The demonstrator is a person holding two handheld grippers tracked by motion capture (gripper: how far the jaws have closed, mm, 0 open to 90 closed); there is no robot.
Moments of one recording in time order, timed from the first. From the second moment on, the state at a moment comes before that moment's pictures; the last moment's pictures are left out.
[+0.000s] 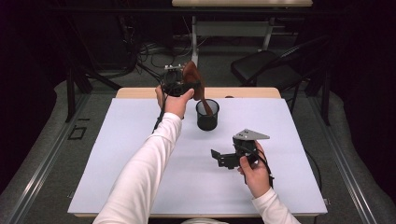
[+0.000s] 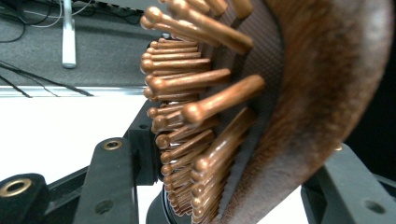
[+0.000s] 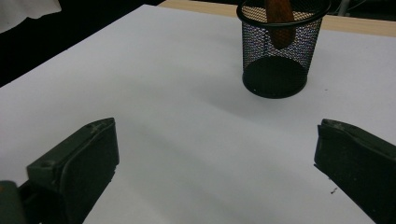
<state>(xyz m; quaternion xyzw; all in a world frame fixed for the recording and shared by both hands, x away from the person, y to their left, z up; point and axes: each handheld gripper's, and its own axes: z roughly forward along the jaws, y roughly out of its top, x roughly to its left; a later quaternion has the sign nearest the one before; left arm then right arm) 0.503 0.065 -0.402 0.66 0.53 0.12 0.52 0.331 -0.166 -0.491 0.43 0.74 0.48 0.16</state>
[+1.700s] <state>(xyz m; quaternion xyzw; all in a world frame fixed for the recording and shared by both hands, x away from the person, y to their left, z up) 0.515 0.048 -0.436 0.66 0.54 0.13 0.50 0.332 -0.168 -0.490 0.44 0.74 0.48 0.16</state>
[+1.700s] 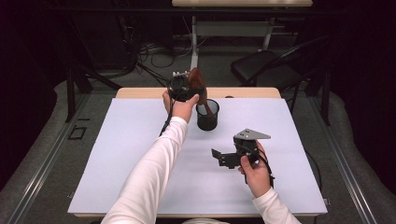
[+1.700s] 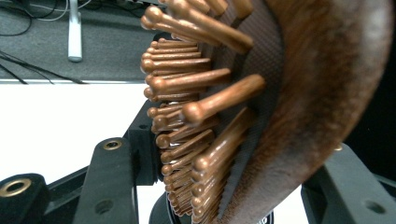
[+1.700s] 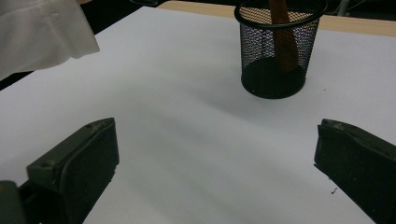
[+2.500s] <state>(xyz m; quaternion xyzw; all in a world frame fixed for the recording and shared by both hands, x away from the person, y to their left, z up) 0.520 0.060 -0.454 0.64 0.56 0.10 0.52 0.331 -0.167 -0.489 0.44 0.74 0.48 0.16</state>
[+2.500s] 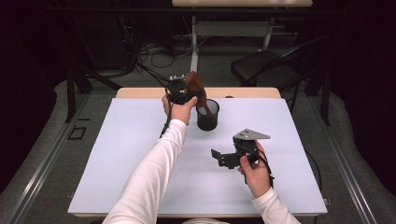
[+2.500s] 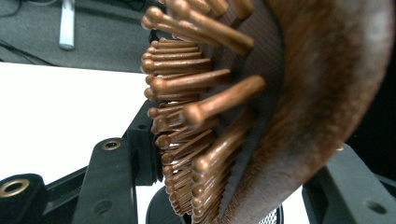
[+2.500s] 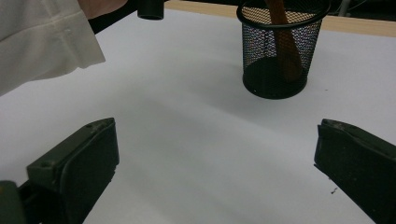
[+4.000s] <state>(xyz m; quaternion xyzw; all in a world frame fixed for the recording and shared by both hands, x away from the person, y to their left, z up) 0.523 0.087 -0.479 0.60 0.58 0.04 0.56 0.331 -0.163 -0.492 0.43 0.75 0.48 0.16</state>
